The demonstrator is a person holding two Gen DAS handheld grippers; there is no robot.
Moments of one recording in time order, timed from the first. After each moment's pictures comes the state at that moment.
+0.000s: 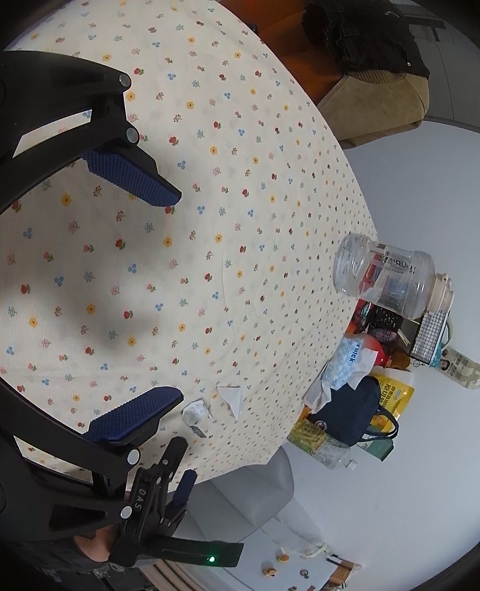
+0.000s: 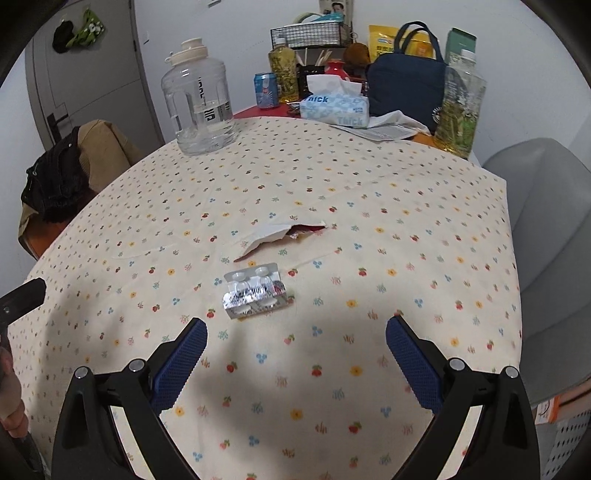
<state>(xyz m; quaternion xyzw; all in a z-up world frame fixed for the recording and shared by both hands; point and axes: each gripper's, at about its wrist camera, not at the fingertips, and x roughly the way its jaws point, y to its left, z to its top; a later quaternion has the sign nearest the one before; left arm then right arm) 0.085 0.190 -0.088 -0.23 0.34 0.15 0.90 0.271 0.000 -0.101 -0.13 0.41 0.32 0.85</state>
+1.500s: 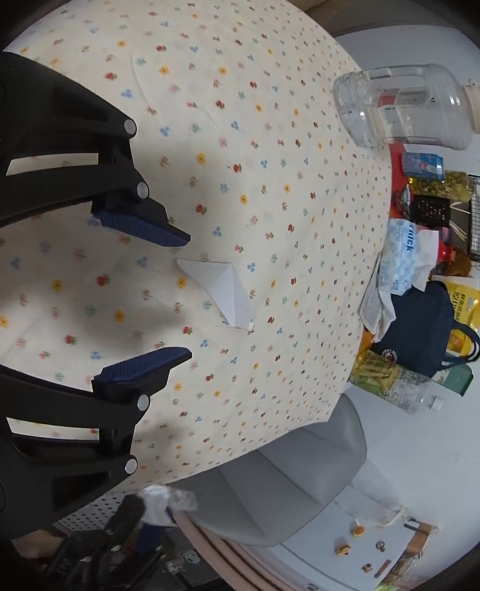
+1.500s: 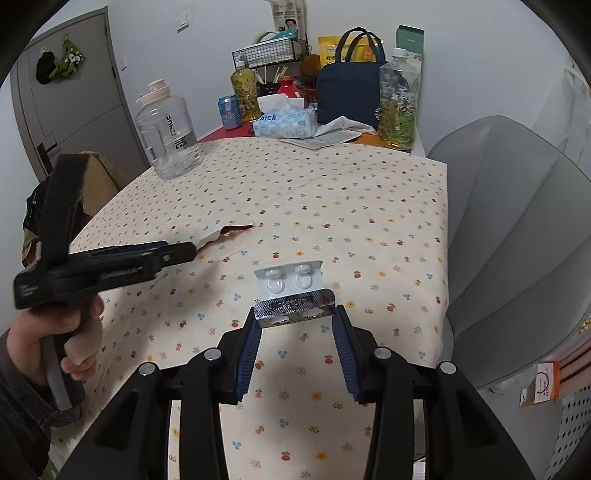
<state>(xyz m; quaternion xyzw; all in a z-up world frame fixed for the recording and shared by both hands) 0.260 0.114 -0.119 -0.17 0.42 0.03 0.89 0.266 -0.110 -0.065 -0.08 0.41 0.28 0.86</state>
